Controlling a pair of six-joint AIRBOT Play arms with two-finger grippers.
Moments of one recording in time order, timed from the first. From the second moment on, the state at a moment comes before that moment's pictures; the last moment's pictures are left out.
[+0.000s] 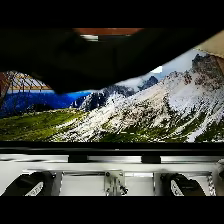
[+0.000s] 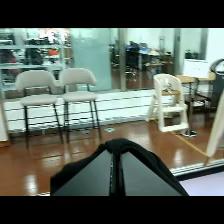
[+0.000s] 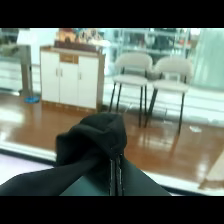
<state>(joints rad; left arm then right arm) -0.26 -0.75 1.88 1.50 -0.88 -1.50 -0.04 -0.73 1.75 1.94 -0.94 -1.84</state>
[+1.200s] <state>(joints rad) -0.25 -1.79 1.88 1.52 -1.54 -1.61 -0.04 -0.98 0.59 1.97 -0.89 -1.45</state>
